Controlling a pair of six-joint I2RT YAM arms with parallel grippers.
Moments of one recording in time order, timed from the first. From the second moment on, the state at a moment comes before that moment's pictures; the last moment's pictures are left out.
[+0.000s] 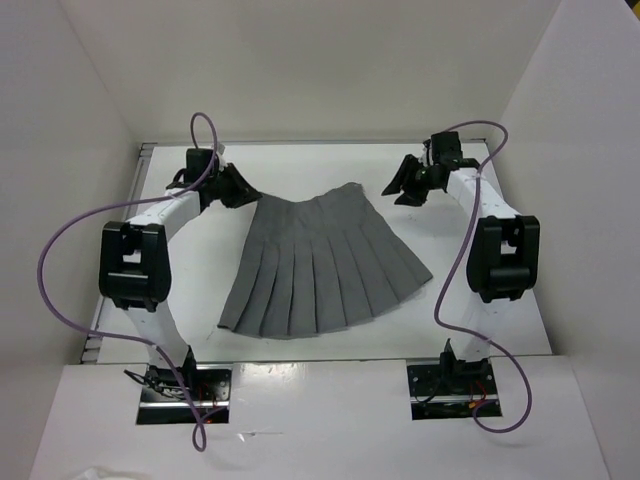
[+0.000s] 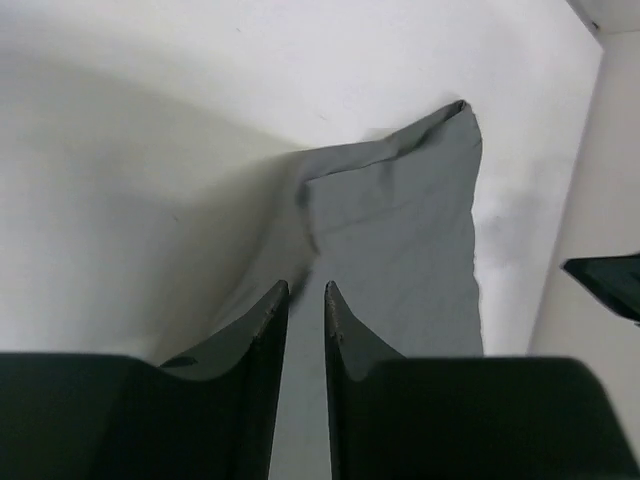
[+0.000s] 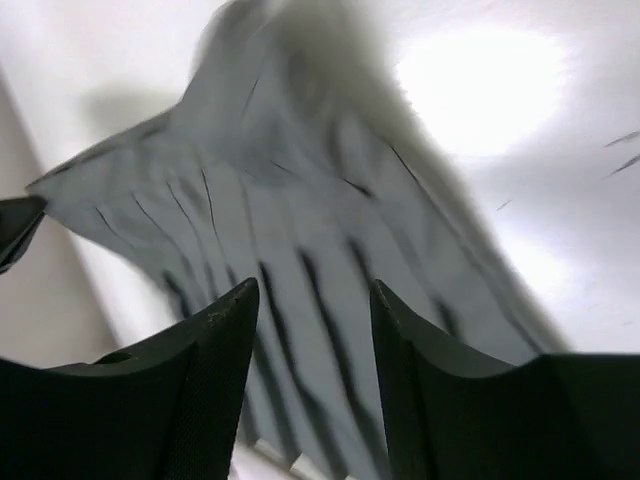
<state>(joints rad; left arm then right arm) -0.05 1.81 1.29 -0.17 0.45 -0.68 0.03 1.86 1.48 -0.56 -0.48 0.53</state>
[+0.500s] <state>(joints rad) -0.02 1.94 1.33 -0.11 0.35 -0.69 0.20 2.02 1.74 -0.56 -0.22 0.34</state>
